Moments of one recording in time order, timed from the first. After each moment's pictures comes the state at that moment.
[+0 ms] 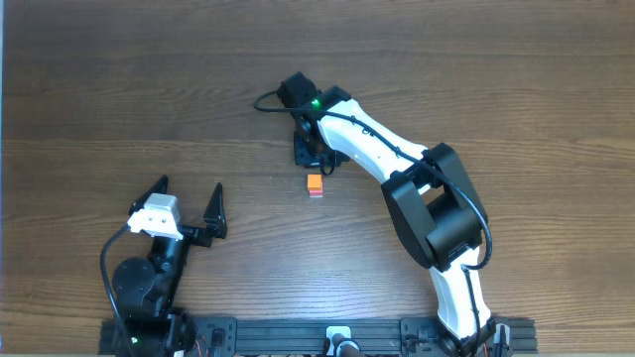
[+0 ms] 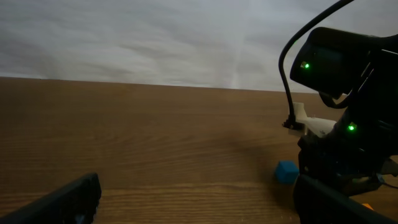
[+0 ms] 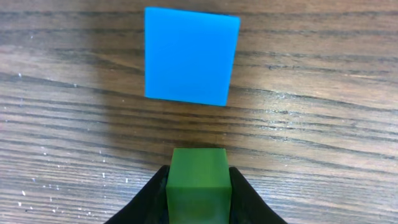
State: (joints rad) left arm -0.06 0.01 0.01 -0.07 0.12 -0.13; right arm 0.61 2.16 1.61 -0.92 0.00 0.55
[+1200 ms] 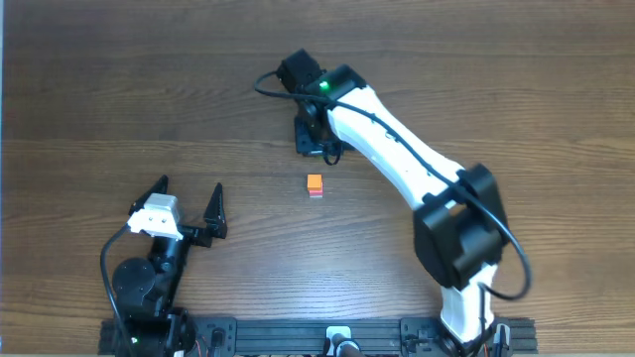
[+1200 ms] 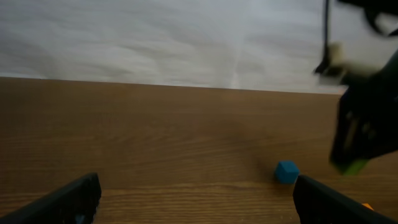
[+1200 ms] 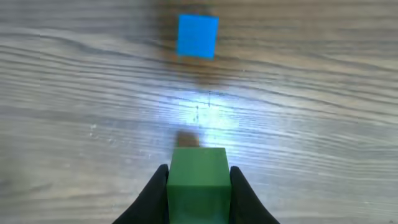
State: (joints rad) left arm -0.06 0.01 0.01 -0.07 0.12 -0.13; right arm 0.62 2.02 1.74 -1.14 0.01 0.55
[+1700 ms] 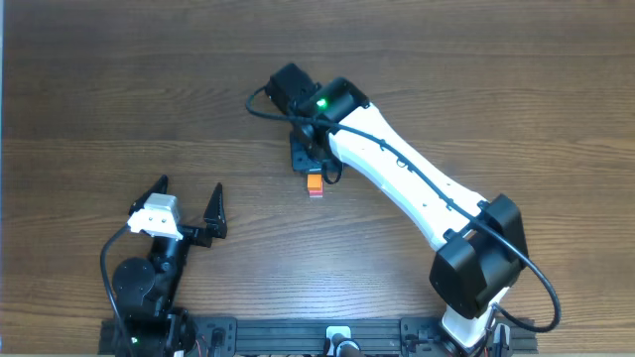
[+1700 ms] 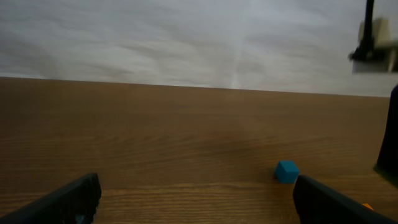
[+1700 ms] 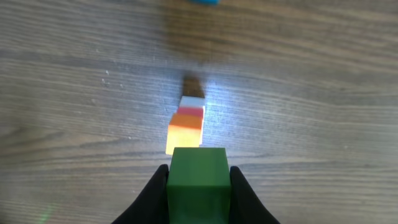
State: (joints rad) left arm -0.06 0.01 0.01 -0.07 0.12 -0.13; right arm 0.71 1.90 1.70 -1.25 0.04 0.61
